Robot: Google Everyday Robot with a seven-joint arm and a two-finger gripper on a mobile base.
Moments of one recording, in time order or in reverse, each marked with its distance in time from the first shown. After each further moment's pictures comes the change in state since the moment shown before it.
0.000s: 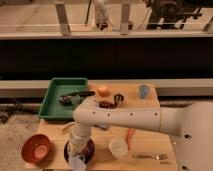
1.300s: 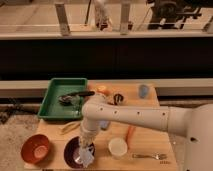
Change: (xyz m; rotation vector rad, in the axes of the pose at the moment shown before) arm 0.024 0.051 -0.017 -0.091 0.059 0.092
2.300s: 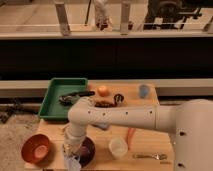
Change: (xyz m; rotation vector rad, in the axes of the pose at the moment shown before) arm -0.029 -0.073 0.011 0.103 -0.064 -0.170
